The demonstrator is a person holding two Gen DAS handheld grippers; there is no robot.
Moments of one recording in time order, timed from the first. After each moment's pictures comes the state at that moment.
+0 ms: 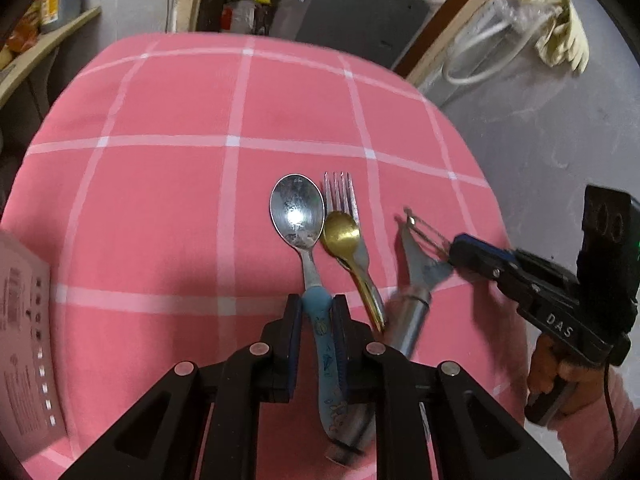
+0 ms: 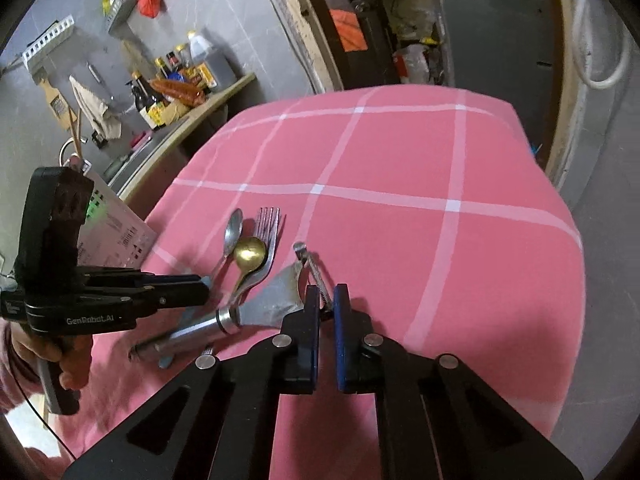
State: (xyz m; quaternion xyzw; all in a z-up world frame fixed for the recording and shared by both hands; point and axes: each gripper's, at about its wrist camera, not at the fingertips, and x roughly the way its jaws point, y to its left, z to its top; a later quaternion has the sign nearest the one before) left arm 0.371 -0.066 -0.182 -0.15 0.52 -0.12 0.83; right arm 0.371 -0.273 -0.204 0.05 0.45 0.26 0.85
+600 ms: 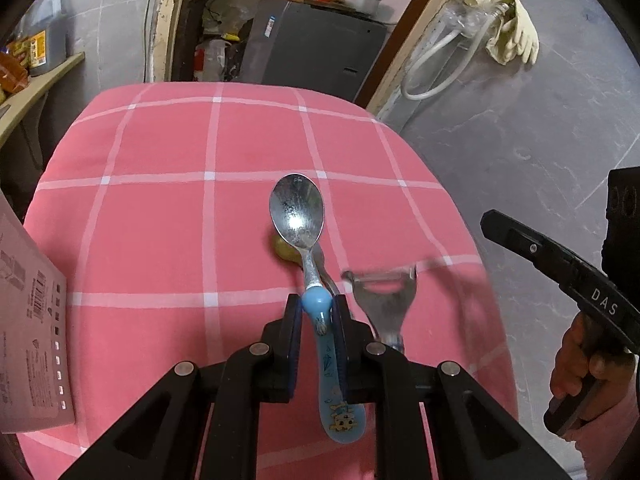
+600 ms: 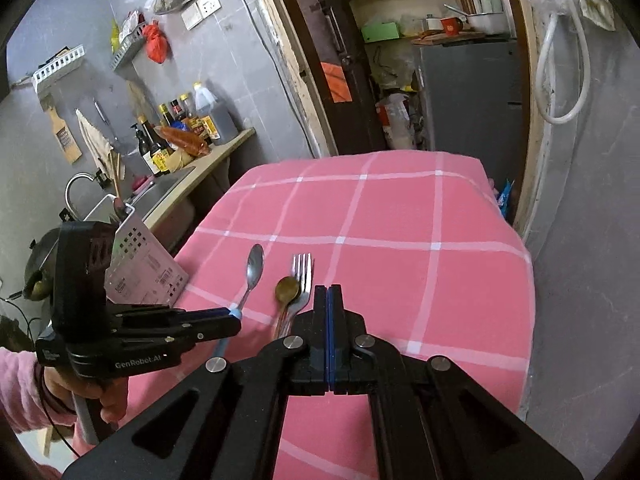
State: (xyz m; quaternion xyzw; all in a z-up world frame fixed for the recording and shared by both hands) left arm 0.339 -0.066 -0.156 -0.12 0.48 -0.16 0.86; right arm 0.331 -0.278 -0.139 0.07 0.39 0.22 0.89
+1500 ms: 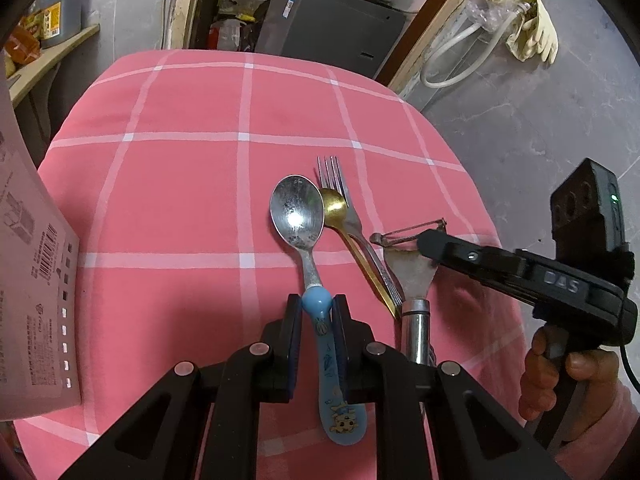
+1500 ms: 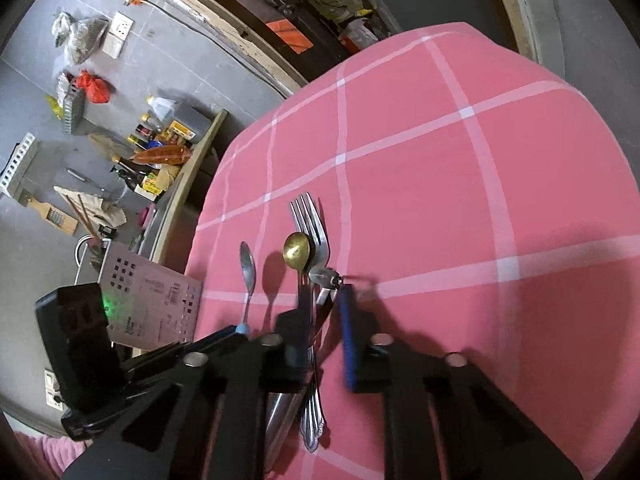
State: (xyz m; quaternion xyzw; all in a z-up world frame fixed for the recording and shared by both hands) left arm 0.330 -0.048 -0.178 -0.13 0.50 -0.14 0.84; right arm 0.353 -0.250 -0.225 0.25 0.49 0.20 0.81
